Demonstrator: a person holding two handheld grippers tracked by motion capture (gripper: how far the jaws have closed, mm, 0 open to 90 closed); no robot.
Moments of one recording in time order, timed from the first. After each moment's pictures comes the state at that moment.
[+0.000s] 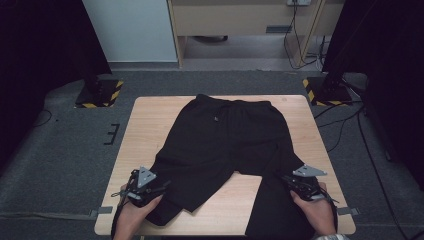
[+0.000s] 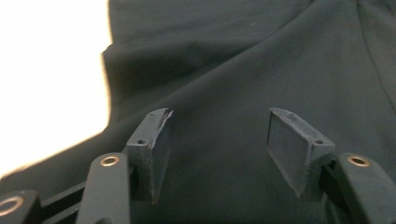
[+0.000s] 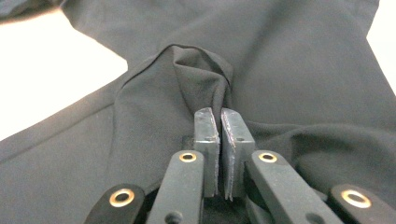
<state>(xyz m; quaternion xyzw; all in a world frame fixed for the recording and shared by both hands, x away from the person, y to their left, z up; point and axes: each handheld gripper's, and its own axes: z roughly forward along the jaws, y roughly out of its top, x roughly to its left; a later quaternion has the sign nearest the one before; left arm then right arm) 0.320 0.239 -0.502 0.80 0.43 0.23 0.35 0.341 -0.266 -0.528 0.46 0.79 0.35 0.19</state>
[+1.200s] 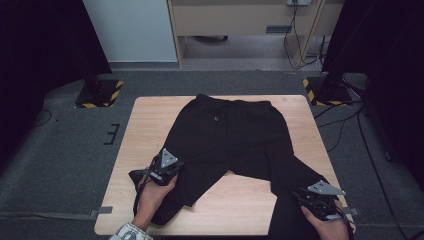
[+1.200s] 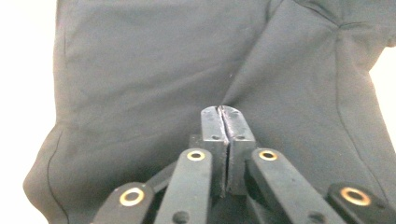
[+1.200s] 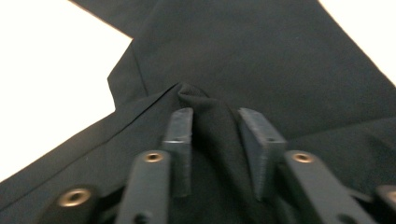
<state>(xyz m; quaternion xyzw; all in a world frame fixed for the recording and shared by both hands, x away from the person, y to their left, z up) 0.374 0.199 -0.502 0.82 0.40 0.21 0.36 0.291 -0.291 -0.528 0.49 0.78 0.35 0.20</state>
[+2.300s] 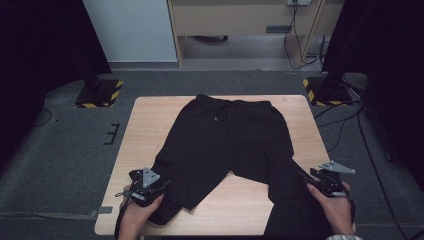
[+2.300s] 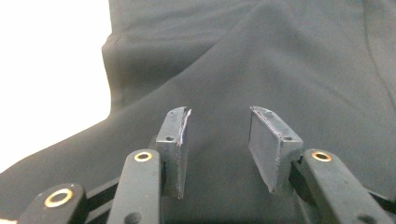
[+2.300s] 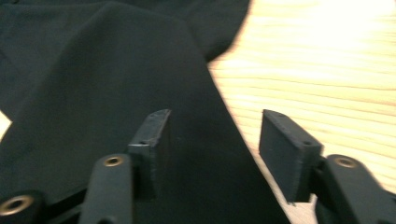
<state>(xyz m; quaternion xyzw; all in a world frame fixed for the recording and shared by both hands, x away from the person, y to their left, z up) 0.310 0.241 -0.504 0.79 0.45 0.24 0.33 0.352 -0.325 -0.523 0.54 0.72 0.37 0.21</state>
